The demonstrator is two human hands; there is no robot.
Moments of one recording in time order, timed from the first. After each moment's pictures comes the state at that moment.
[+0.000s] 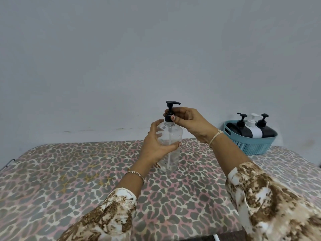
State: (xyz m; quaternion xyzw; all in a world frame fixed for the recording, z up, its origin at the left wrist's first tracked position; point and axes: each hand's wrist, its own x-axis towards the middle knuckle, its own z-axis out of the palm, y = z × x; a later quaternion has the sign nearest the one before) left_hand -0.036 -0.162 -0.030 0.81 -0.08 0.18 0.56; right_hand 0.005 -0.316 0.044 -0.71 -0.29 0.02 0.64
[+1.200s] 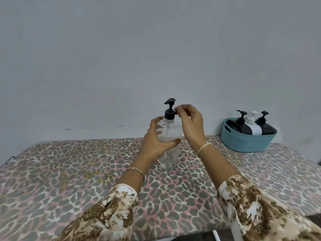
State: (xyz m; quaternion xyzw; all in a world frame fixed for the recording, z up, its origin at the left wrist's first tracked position) left_hand -0.034 -0.163 -0.029 0.81 -0.08 0.18 0.55; right_hand -0.012 -0.288 0.024 -0.70 -0.11 -0.23 0.66
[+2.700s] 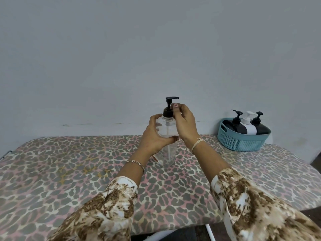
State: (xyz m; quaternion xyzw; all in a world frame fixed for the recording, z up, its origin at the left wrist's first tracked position) left_hand -0.031 -0.164 -0.025 0.82 -0.05 0.16 0.54; right_hand -0.017 -0.280 0.022 -0.74 -0.13 -0.19 0.64
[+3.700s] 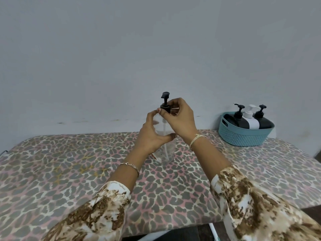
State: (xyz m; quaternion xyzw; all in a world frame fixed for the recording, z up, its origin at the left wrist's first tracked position) left_hand -0.039 -0.166 -0.021 0.84 -0.04 0.14 0.53; right_hand -0.015 -0.281 0.024 -0.77 -0.15 -0.20 0.59
